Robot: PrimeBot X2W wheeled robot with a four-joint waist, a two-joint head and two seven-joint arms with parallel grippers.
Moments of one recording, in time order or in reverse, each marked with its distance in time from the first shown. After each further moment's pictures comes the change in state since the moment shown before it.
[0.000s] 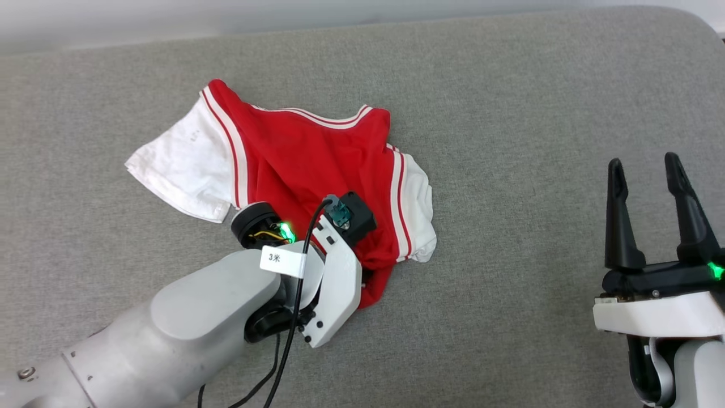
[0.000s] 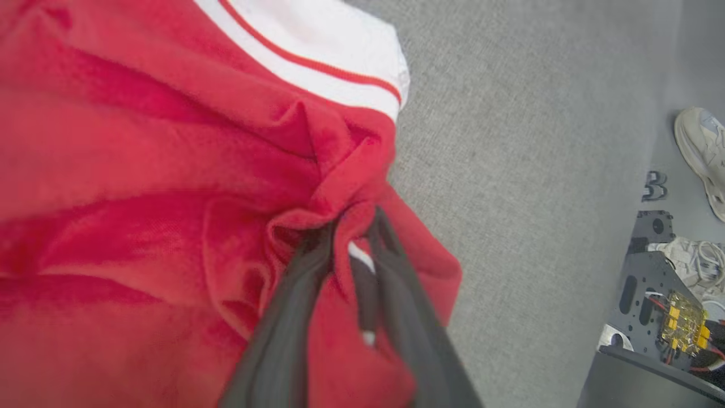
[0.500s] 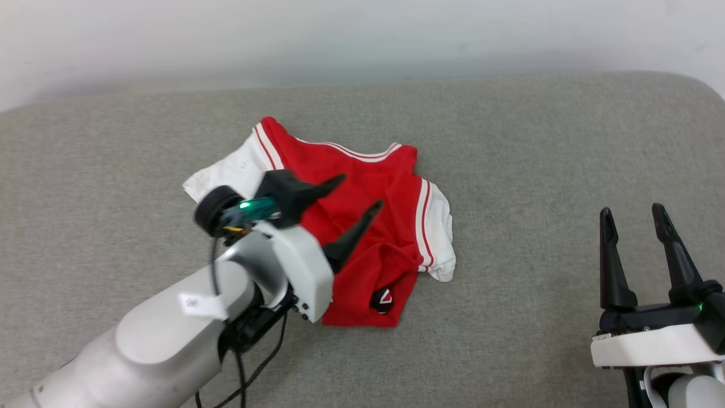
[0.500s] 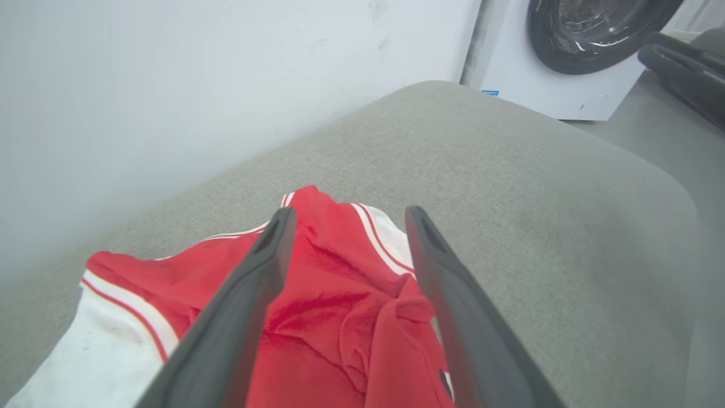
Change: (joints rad) left arm 0.130 0.048 0.184 -0.116 0.062 0.204 -0.481; right arm 0.096 0.000 -0.016 0.054 -0.023 0.000 0.000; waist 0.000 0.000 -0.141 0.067
